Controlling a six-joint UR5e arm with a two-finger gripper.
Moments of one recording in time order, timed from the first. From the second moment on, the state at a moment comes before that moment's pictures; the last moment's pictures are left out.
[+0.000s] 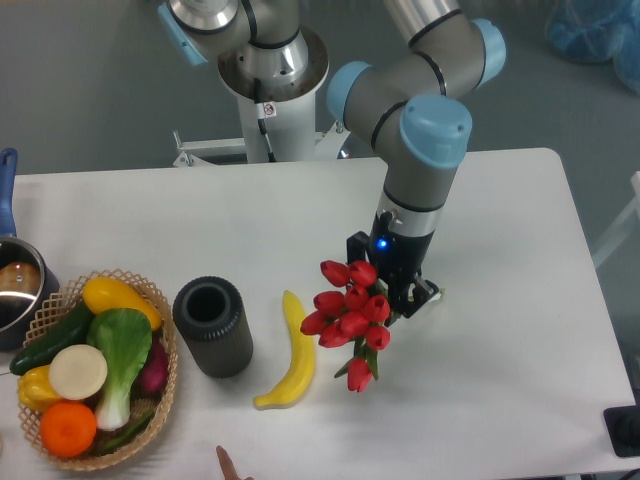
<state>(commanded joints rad) 2.58 -1.92 -1.69 -0.90 1.27 1.38</state>
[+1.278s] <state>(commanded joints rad) 2.64 -1.94 -1.82 -0.88 1.27 1.38</state>
